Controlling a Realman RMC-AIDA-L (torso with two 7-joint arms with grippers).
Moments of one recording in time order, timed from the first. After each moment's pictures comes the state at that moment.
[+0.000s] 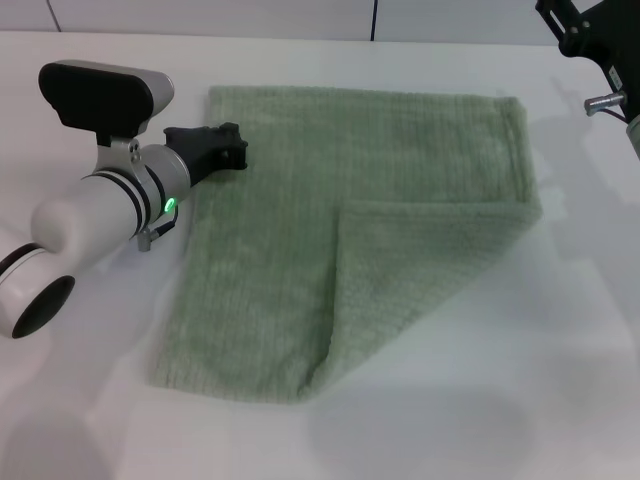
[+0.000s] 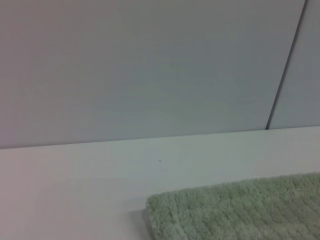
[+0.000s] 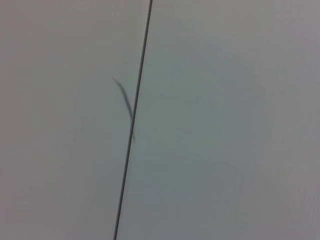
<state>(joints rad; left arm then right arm) -0.68 -2.07 -1.13 -0.35 2.88 0.30 -0.49 0.52 2.09 -1.97 -0.37 0.52 -1.07 -0.04</state>
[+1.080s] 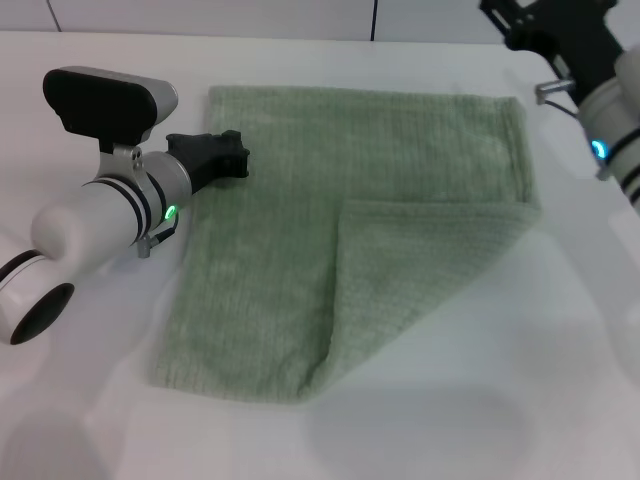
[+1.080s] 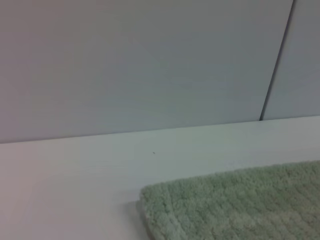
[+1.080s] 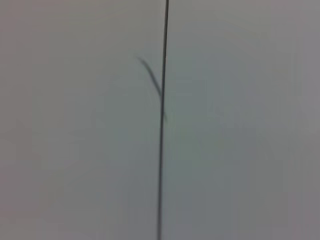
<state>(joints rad) -0.68 -2.08 -1.10 -0.35 2.88 0.30 -0.49 0.55 2.08 -2.00 -0.47 0.51 -0.86 0.07</state>
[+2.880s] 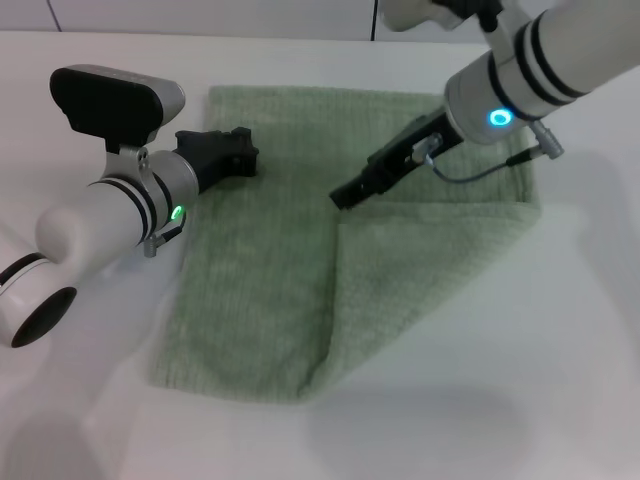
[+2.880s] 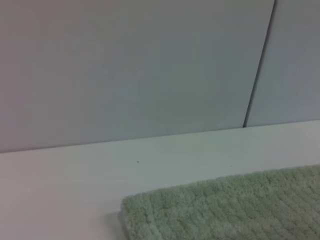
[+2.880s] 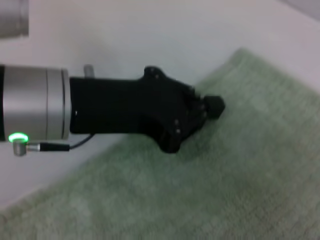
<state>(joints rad) -0.67 -2.07 -1.08 -0.37 2.88 0.32 -0.49 0.97 2.07 -1.42 -0.76 0.82 1.16 -0.72</state>
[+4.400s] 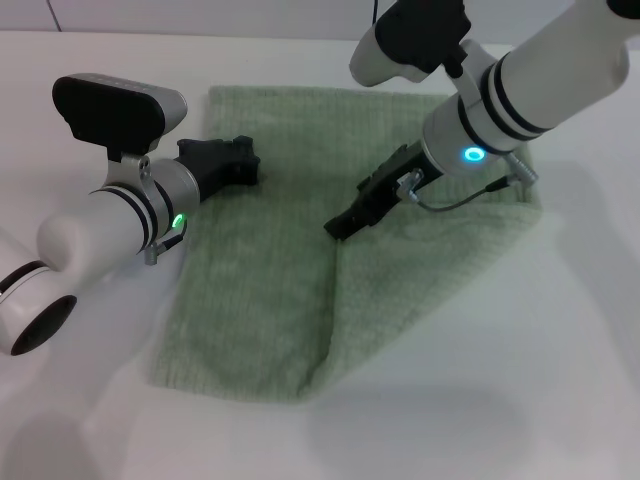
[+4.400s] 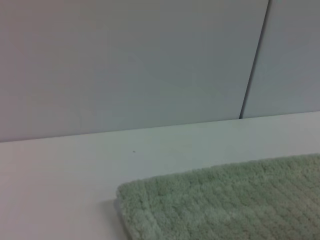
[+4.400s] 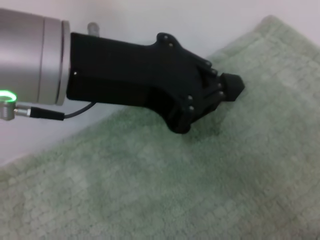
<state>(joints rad) -0.66 -2.08 -1.06 -0.38 2.88 0.32 -0.49 1.04 2.09 -1.51 -0.56 0.89 1.03 -0.83</state>
